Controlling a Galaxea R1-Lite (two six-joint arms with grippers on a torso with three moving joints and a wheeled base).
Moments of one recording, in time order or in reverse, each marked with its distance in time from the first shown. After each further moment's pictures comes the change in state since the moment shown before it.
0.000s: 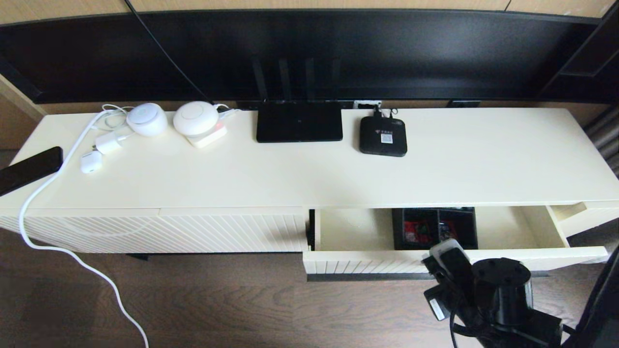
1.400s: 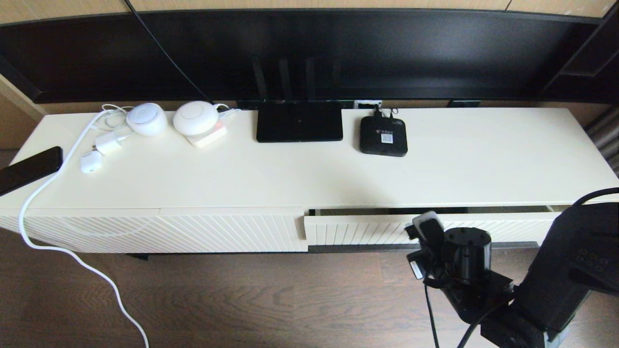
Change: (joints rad) left arm 0.000 0.000 0.000 0.000 0.000 0.000; right arm -0.092 0.160 -0.262 -0.001 0.002 -0.062
